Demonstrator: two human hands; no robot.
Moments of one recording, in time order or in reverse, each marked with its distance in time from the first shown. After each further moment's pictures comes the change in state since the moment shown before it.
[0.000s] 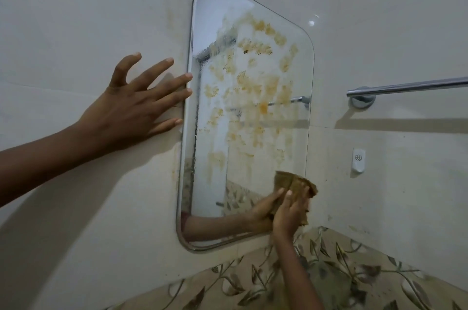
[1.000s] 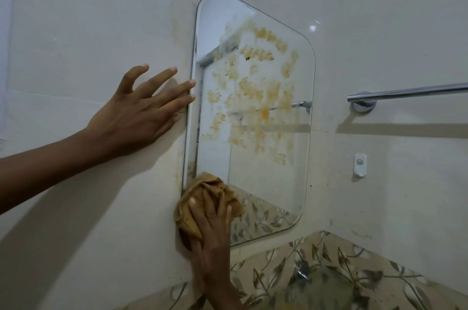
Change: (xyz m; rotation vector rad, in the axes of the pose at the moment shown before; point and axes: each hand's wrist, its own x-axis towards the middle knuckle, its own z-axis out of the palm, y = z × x) left_hand -0.001 0.002 -0.003 -0.122 0.018 -0.015; right_hand -0.147 -0.068 0.015 0.075 -0.505 -0.772
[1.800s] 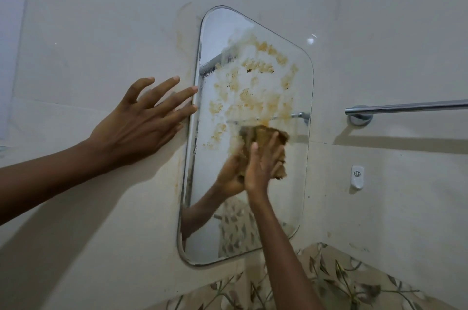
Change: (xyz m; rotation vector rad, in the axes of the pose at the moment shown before) left_hand 0.001 0.002 0.000 -0.001 0.011 -0.023; right_hand 0.157 0.025 -0.063 0.149 0.292 0.493
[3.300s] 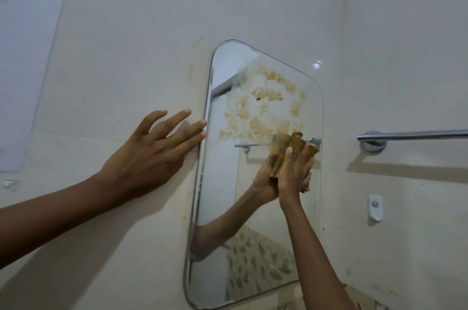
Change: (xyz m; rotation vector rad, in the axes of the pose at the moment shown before) left_hand 0.001 0.000 0.003 0.055 0.056 0.002; right_hand 0.076 0.009 -0.012 -0.041 0.167 0.002
